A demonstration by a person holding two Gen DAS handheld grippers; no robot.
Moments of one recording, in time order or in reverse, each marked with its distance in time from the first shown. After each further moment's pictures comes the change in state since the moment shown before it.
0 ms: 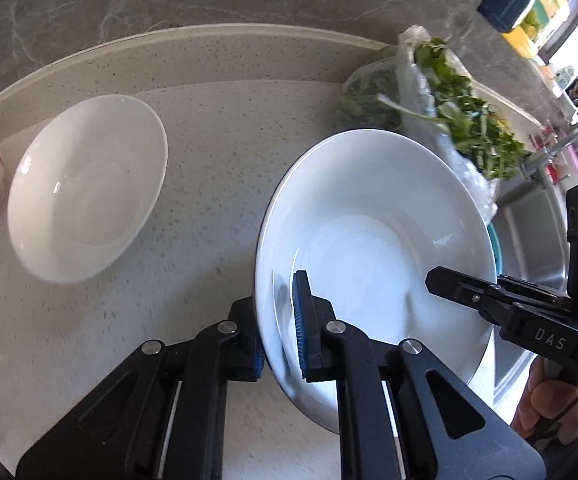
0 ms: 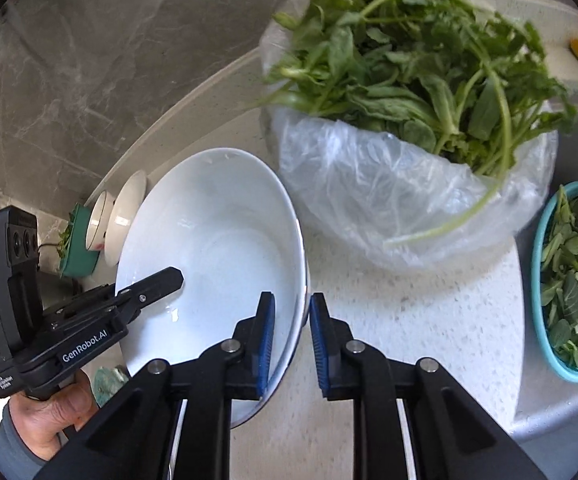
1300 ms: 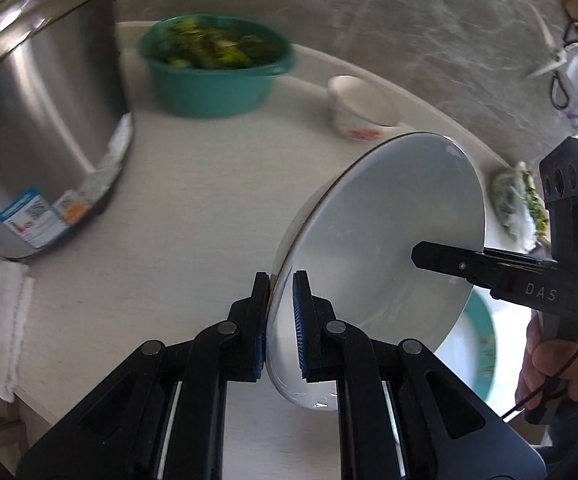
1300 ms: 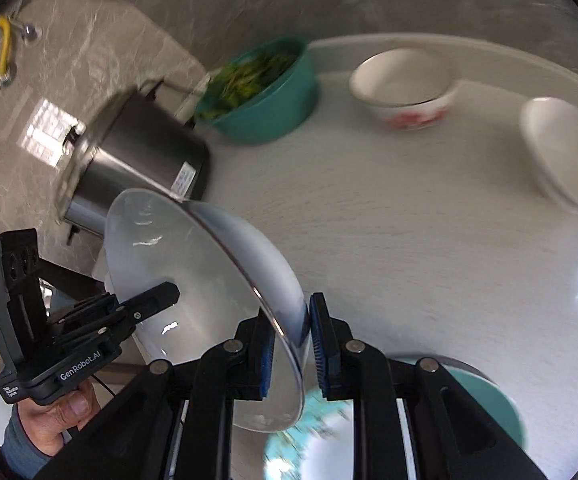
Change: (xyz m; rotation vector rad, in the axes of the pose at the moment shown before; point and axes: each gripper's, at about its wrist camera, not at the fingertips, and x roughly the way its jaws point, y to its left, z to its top) left arm -0.249 0.323 -0.264 -0.376 -0.203 0.116; right arm 0.145 0.380 -0.108 -0.455 0.211 0.150
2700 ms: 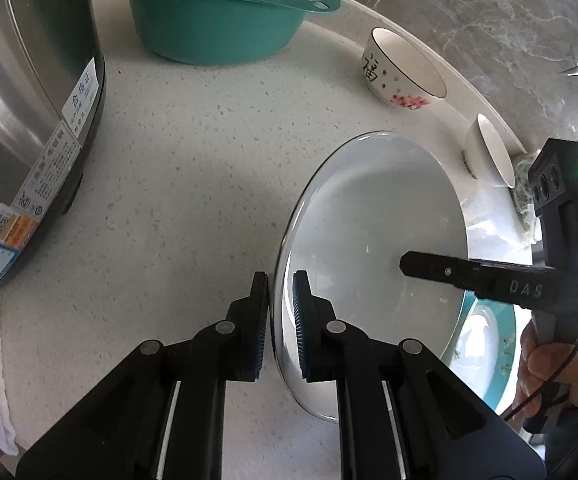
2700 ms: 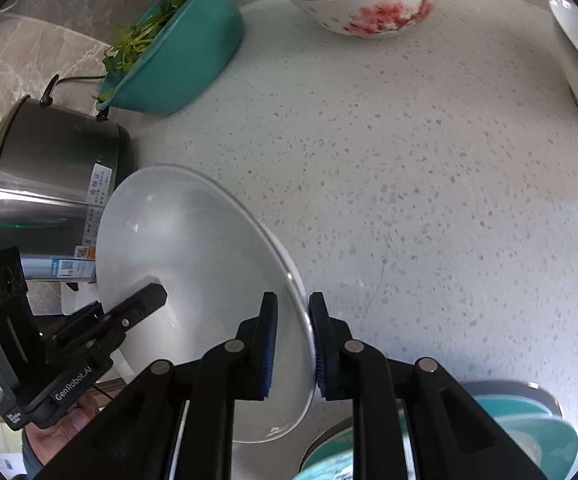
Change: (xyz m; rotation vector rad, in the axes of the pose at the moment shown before) left arm 0.076 0.042 0.041 -0.003 0.204 -0.076; right arm 0.067 -0.041 0.020 0.264 0.176 -0.064
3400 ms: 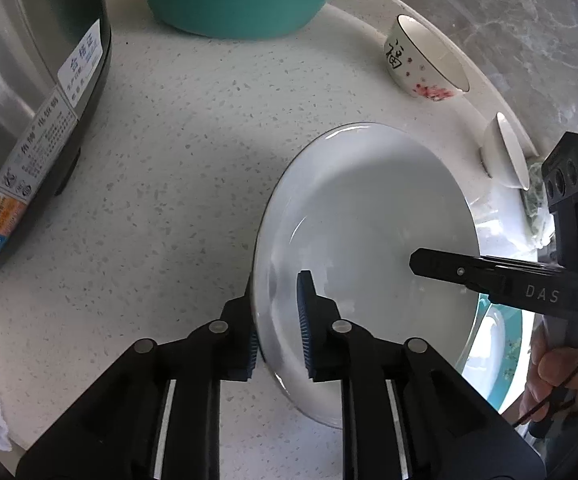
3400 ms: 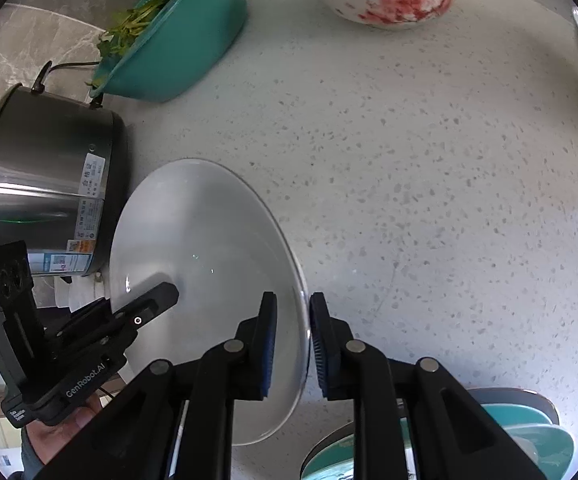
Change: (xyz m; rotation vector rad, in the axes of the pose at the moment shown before) left arm 0.023 0.015 0.001 -0.055 0.041 -0.001; right arm 0.020 0.018 0.004 -0.029 0.044 -0.031
